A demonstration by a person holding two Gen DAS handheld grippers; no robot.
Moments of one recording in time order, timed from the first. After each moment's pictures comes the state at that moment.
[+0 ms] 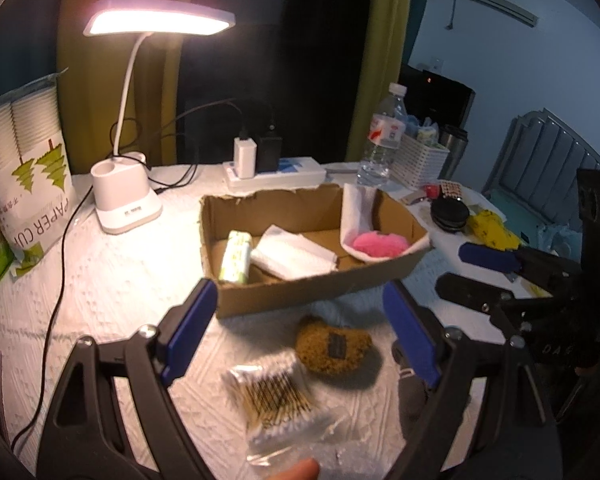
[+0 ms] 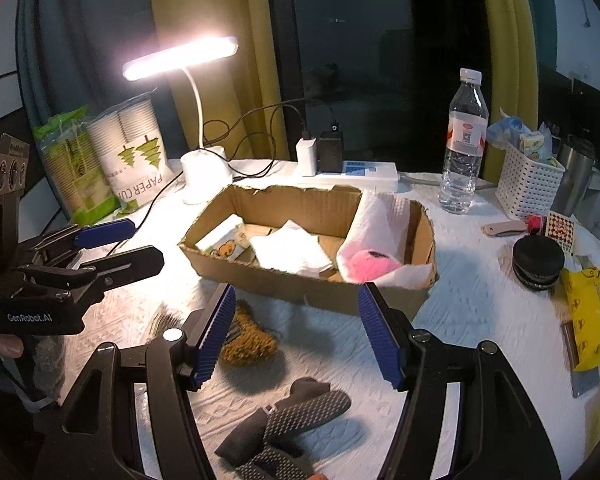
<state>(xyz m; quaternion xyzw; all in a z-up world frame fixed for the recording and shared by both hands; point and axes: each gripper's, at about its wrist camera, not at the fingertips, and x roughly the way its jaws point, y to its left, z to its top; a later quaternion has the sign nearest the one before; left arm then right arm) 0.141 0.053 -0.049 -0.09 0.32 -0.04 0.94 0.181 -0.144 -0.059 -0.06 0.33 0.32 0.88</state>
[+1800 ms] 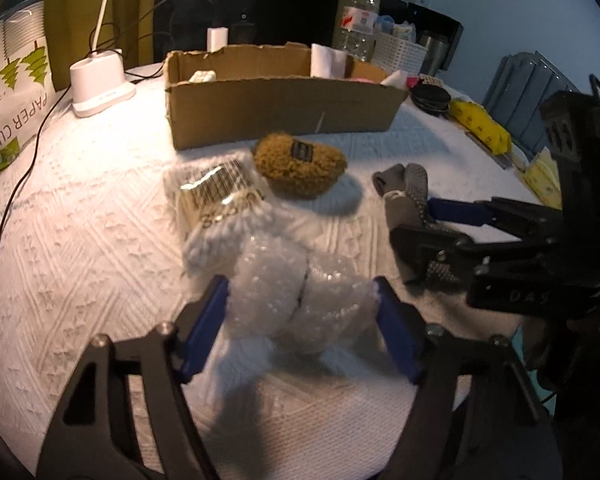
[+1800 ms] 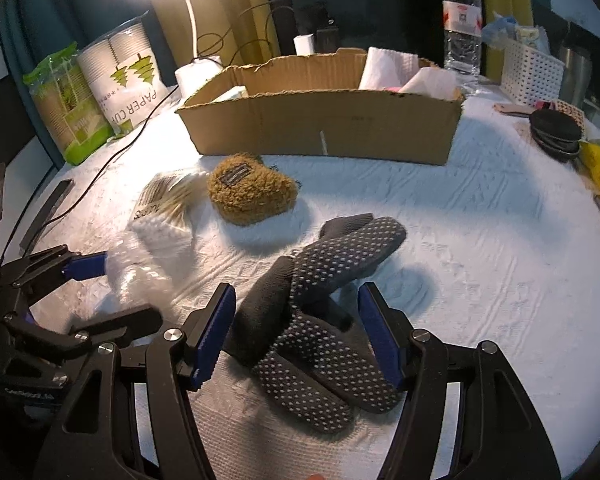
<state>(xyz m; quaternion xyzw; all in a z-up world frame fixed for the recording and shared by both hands) 0.076 0.014 -0.143 -0.06 0.42 -0.08 0.90 0.130 -0.146 -0.151 -0.06 0.43 0.30 0.85</state>
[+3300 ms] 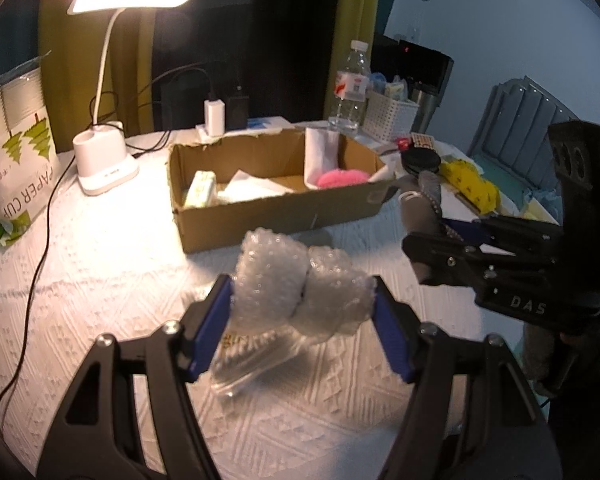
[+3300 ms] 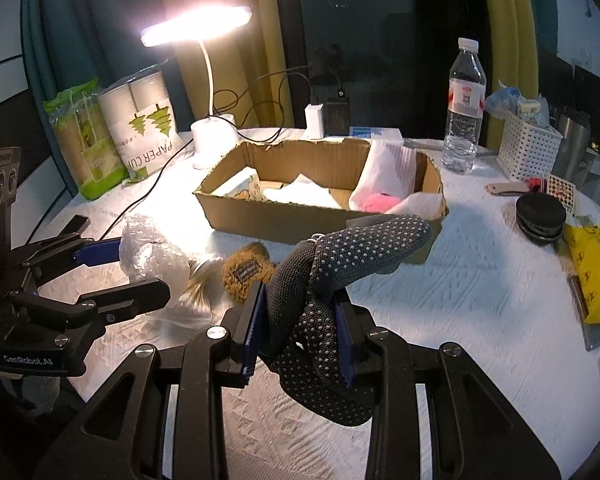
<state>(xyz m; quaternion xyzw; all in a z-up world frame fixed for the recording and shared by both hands) 0.103 0.023 -0.073 -0.06 0.35 -0.08 0.93 0.147 -0.151 -0.083 -0.07 0.36 0.32 0.87</state>
